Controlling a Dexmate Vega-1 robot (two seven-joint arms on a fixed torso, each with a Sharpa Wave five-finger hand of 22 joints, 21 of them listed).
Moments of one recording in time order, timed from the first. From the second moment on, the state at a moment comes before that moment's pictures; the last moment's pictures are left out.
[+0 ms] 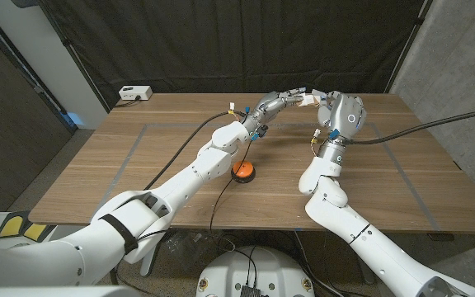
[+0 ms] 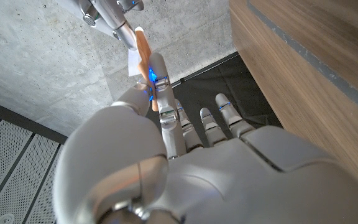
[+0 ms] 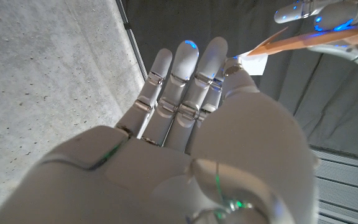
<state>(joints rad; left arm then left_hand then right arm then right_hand) 0.49 0.14 0.68 -1.05 -0.47 -0.36 -0.29 0.95 0.10 0.56 -0.14 0.18 1.11 0.03 0.48 0.22 0.46 -0.18 0.23 0.21 0.13 -0.04 0.21 0.20 0.02 0.03 0.61 0.19 -0.98 -0.37 -0.57 -1.83 -0.68 -0.70 -1.09 1.16 0.10 0.22 -0.16 0.19 1.15 -0.05 0.32 0.21 1.30 -0.11 0.60 0.52 1.05 -0.17 1.03 0.76 0.54 -0.05 0.92 0.42</state>
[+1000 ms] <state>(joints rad) 0.53 0.17 0.68 -1.13 -0.43 -0.36 -0.21 0.97 0.08 0.58 -0.16 0.18 1.17 0.10 0.50 0.23 0.49 -0.19 0.24 0.21 0.13 -0.04 0.20 0.20 0.03 0.00 0.63 0.19 -1.02 -0.28 -0.48 -1.81 -0.71 -0.63 -1.12 1.18 0.08 0.22 -0.16 0.18 1.17 -0.04 0.32 0.21 1.33 -0.10 0.61 0.53 1.08 -0.19 1.03 0.79 0.54 -0.05 0.98 0.42</state>
